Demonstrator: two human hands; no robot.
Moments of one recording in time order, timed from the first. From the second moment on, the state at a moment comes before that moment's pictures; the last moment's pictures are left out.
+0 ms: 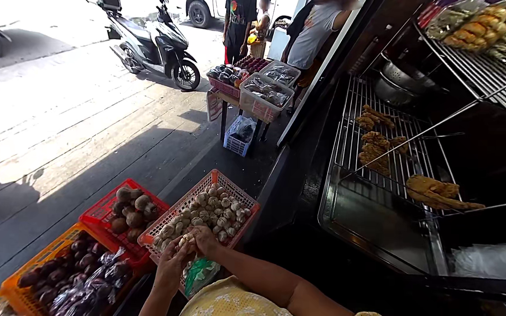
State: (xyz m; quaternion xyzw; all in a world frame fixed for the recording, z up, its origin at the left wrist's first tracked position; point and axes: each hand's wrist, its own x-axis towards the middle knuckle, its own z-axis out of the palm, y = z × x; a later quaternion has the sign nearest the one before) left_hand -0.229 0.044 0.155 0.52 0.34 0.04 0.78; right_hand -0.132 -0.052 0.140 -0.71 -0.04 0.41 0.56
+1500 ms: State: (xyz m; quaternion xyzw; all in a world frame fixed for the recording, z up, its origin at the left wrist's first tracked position) left_hand -0.233 0.049 0.150 0.48 0.33 0.04 0.81; right_hand -0.137 -0.053 0.144 -0.64 -0.01 0.44 0.63
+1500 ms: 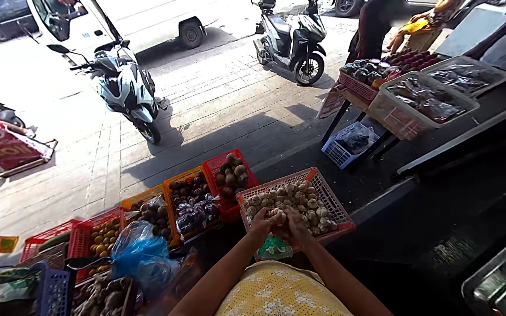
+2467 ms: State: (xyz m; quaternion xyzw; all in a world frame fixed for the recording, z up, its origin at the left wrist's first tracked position) left_hand -0.233 0.037 0.149 0.51 0.33 0.04 0.79; right_hand -0.136 -0.053 0.137 -0.68 -0.03 0.42 0.60
